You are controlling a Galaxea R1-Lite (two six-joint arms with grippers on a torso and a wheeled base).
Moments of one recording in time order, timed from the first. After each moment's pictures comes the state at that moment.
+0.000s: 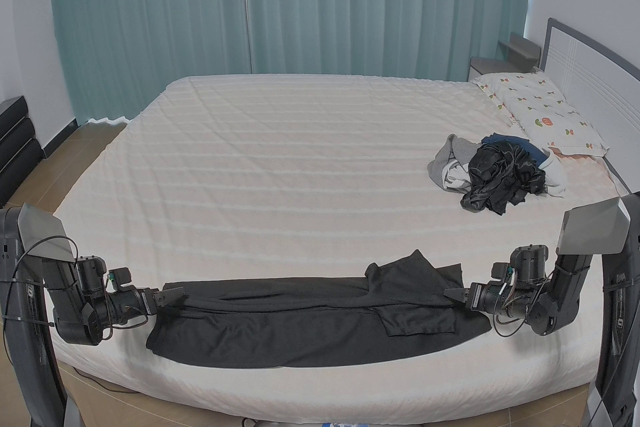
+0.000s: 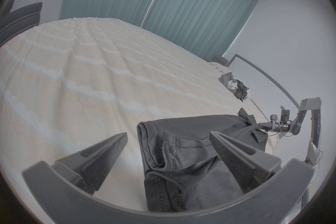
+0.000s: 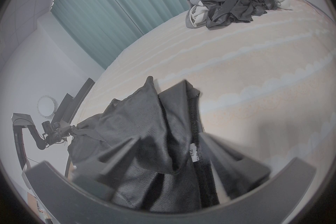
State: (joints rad) left arm 0.28 2.49 -0.53 -1.36 -0.69 -0.11; right arm 0.07 2.44 -0.58 -1.23 0.36 0.34
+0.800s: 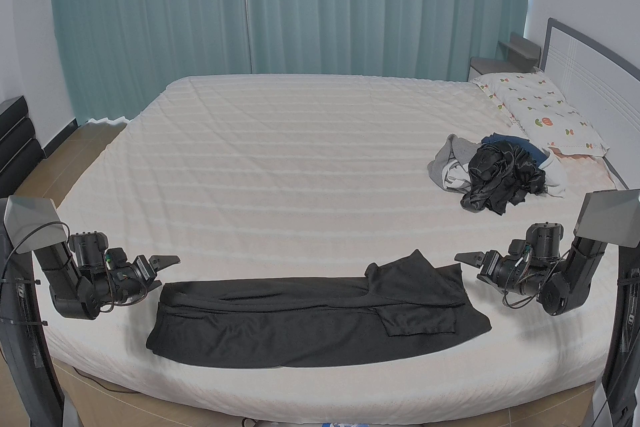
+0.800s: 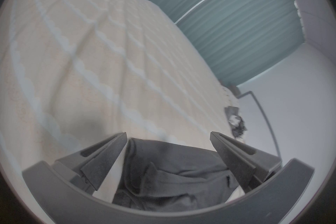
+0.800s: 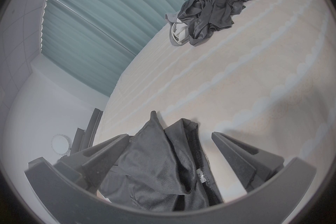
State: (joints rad) left arm 0.24 2.38 -0.68 -1.09 -0.65 -0.58; right arm 0.01 2.36 -0.66 -1.16 0.41 0.62
